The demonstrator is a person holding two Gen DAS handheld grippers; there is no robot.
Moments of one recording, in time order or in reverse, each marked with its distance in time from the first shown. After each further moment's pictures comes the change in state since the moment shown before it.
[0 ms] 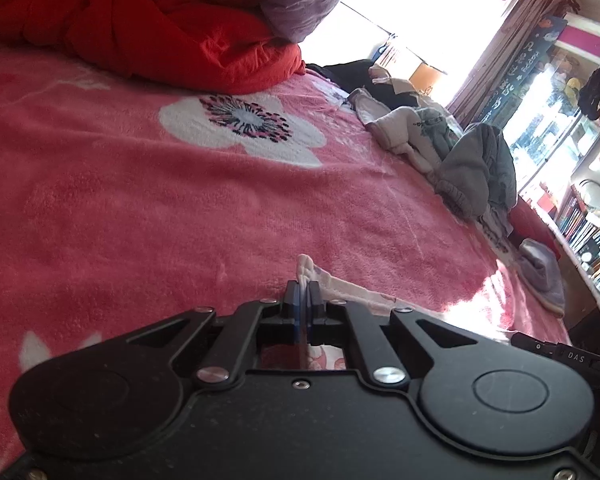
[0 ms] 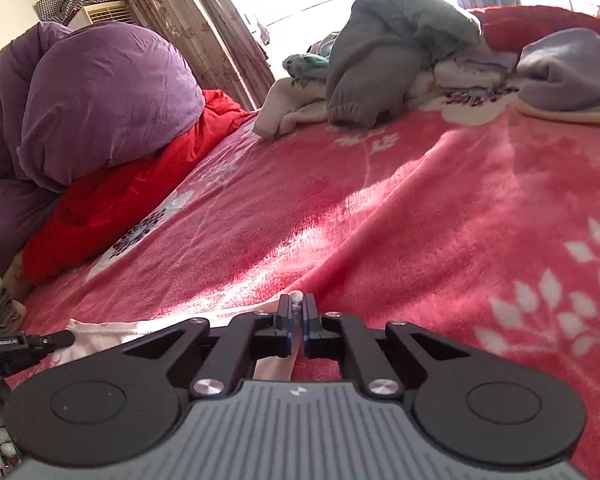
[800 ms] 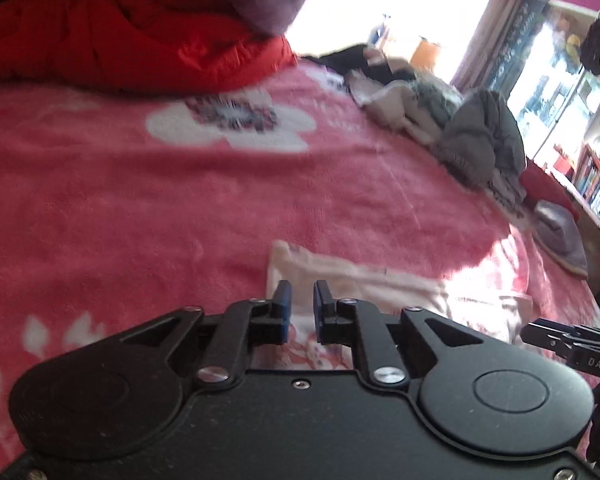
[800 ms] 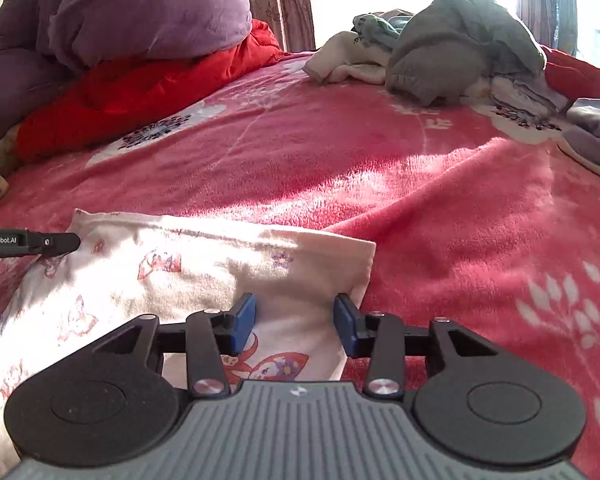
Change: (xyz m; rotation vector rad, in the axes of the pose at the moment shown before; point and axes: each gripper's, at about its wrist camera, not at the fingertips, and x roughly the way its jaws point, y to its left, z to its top) left arm -0.029 -0.032 -0.005 0.112 -0.062 0.101; right arm -0.010 0.067 -0.017 -0.288 0.075 -0.075
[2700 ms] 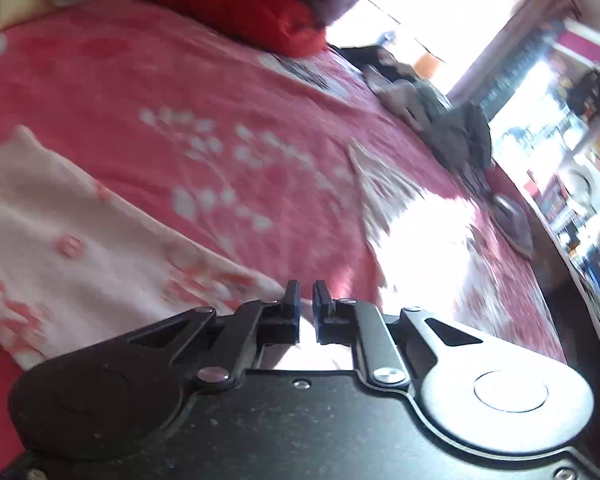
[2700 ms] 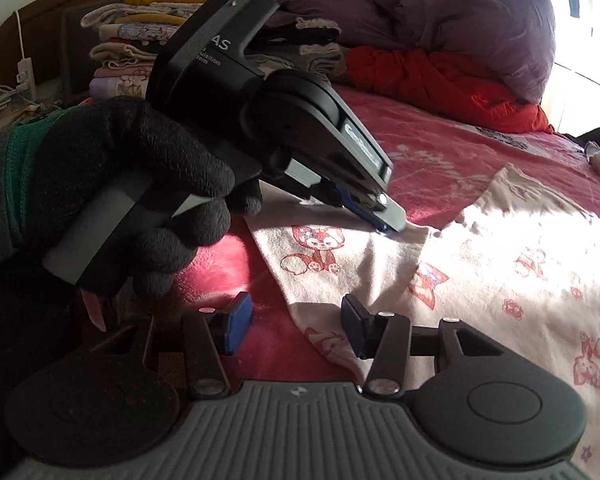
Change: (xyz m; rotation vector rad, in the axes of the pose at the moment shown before) left arm -0.146 0.106 -0.104 -0.213 0.088 -0.074; right arm -0.128 0.293 -0.172 -0.465 0.021 0.428
